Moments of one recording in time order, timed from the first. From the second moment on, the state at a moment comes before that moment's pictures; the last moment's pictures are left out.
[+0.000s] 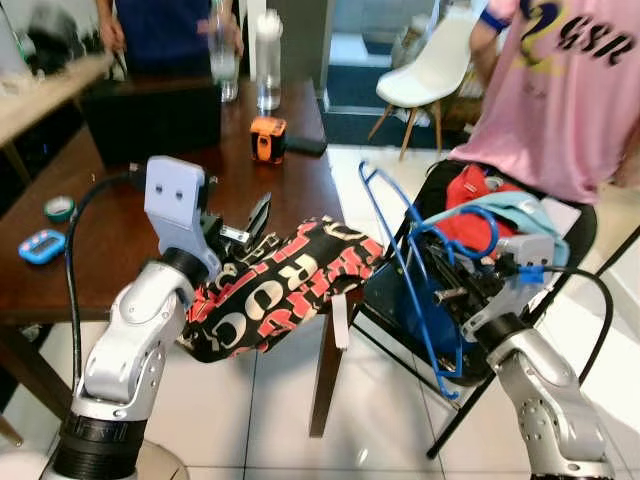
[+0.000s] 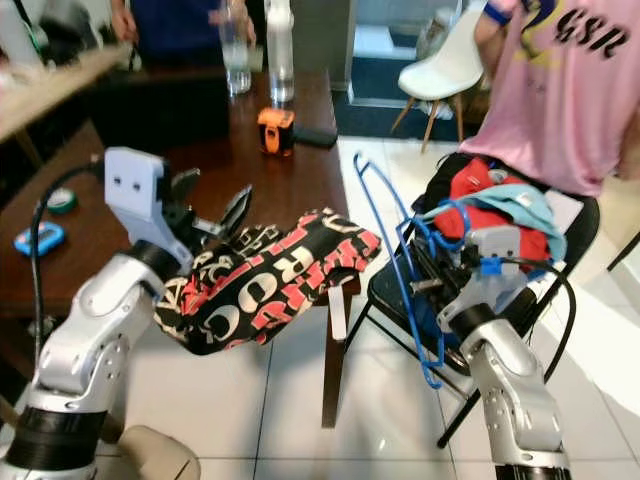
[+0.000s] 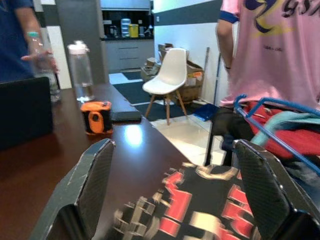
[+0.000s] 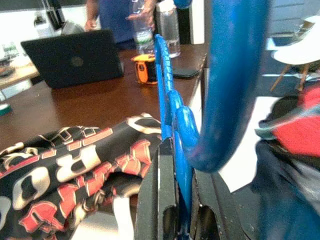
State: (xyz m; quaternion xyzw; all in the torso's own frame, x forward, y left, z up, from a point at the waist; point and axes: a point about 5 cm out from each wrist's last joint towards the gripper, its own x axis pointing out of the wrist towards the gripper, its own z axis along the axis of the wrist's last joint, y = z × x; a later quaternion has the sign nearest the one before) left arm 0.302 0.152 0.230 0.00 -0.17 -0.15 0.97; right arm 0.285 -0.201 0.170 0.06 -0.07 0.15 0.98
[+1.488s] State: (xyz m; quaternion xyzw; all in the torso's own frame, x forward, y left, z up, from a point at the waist) left arm 0.294 0.195 0.189 0.03 -0.13 -0.03 0.99; right arm 0.277 -0.209 0.131 0.01 0.02 0.06 1.00
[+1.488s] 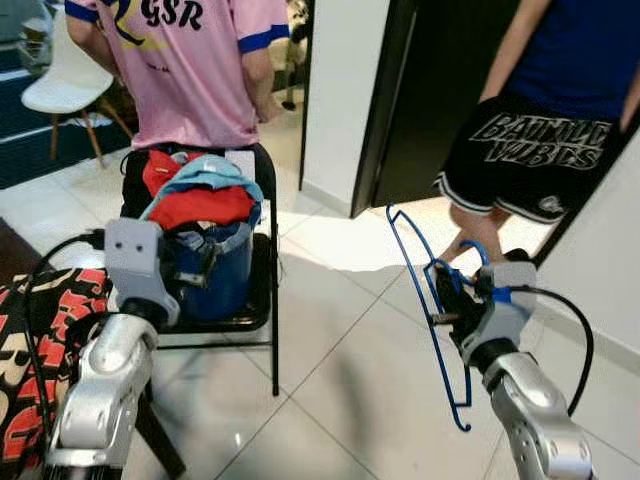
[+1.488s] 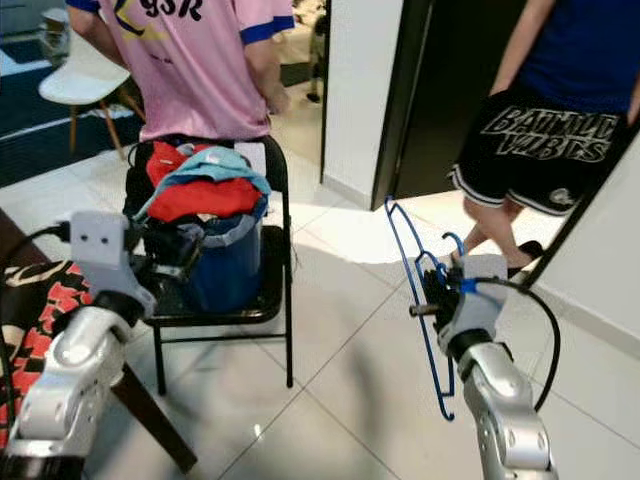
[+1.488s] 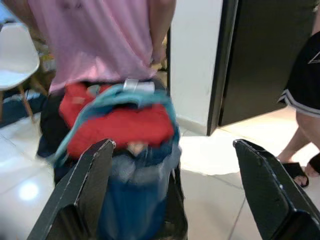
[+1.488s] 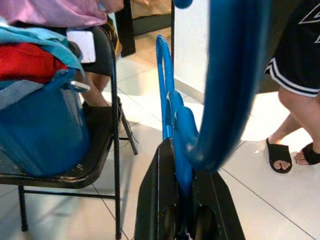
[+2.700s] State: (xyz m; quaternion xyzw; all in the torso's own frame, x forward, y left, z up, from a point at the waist) left arm 0.327 0.215 0.193 0.13 -0.12 0.02 0.98; right arm 0.278 -0.199 0.134 0.00 0.00 0.09 1.00
